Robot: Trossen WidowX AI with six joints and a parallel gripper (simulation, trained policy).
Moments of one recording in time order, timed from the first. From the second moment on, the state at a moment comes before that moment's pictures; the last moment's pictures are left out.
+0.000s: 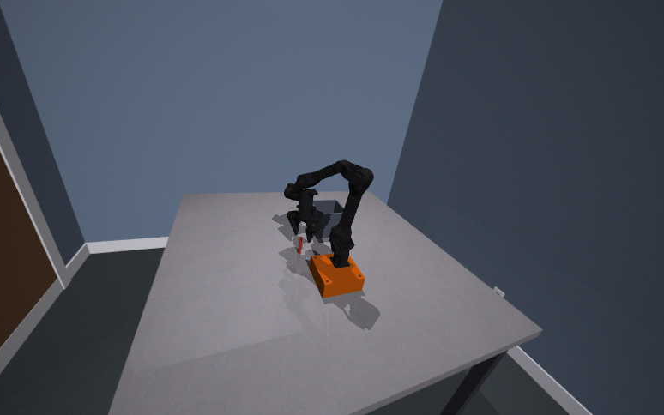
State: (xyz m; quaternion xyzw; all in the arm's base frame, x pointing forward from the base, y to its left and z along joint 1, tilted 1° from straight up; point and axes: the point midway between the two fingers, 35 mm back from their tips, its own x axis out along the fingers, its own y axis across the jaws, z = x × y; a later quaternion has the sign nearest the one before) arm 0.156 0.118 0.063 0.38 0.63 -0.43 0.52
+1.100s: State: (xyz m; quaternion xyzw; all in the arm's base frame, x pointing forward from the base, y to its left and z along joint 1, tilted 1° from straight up) arm 0.175 0.125 0.001 0.41 0.60 -0.42 0.53
